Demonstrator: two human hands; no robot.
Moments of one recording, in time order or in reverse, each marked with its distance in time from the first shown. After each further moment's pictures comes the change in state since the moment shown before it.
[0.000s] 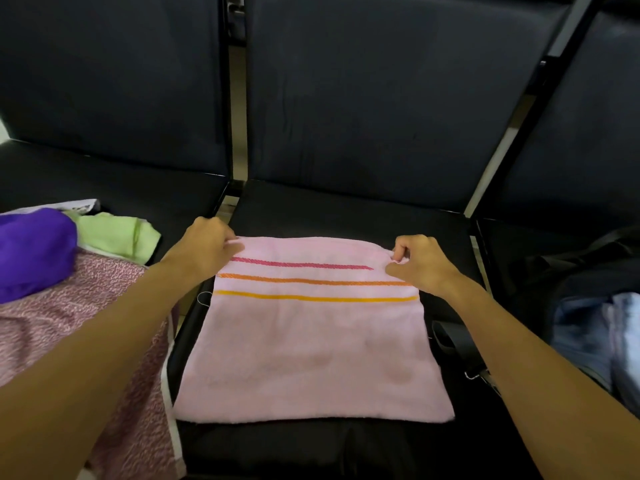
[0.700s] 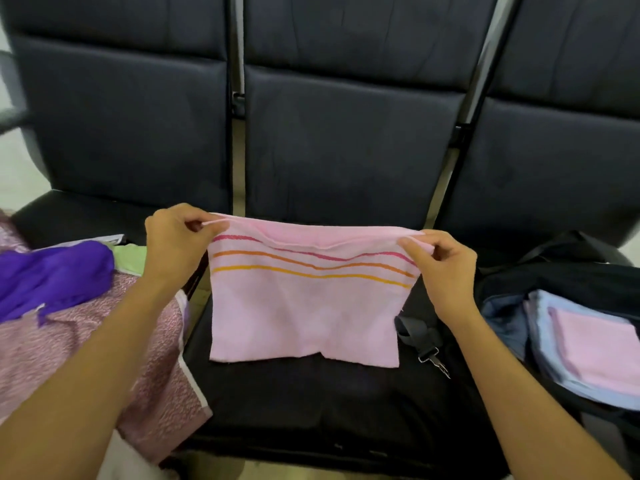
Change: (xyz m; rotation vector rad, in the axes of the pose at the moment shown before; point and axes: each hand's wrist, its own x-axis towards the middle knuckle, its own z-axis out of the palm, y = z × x) left_hand -0.100 0.041 -0.081 -0.439 0.683 0.124; right_hand -0.122 -0.037 -0.071 0.688 0.656 -0.233
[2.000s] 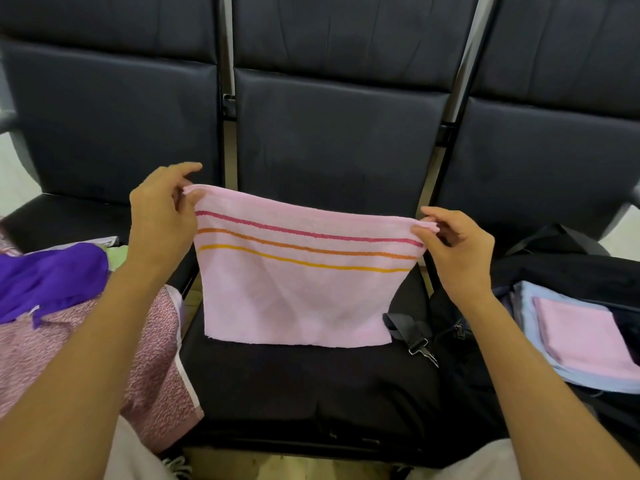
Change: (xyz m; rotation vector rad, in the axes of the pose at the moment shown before) left_hand 0.008 0.029 -0.022 0.027 0.093 0.234; right_hand 0.009 -0.021 -0.036 -0.273 0.020 -0.289
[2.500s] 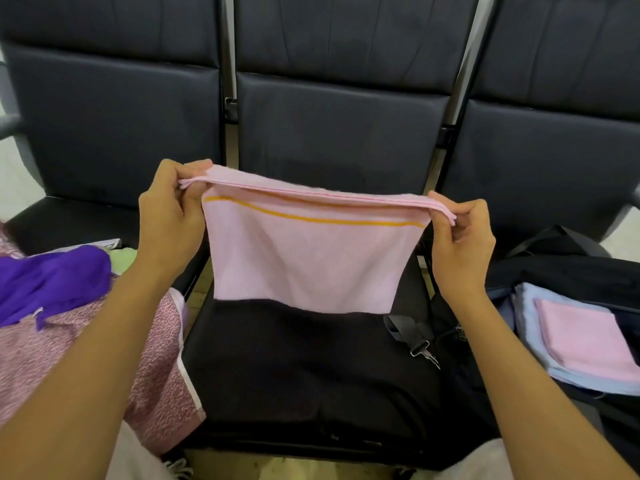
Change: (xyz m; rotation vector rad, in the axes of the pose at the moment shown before) left_hand -0.002 0.016 -0.004 -0.319 -0.013 -0.009; right_hand 0.003 -0.025 0.011 0.133 0.199 0.057
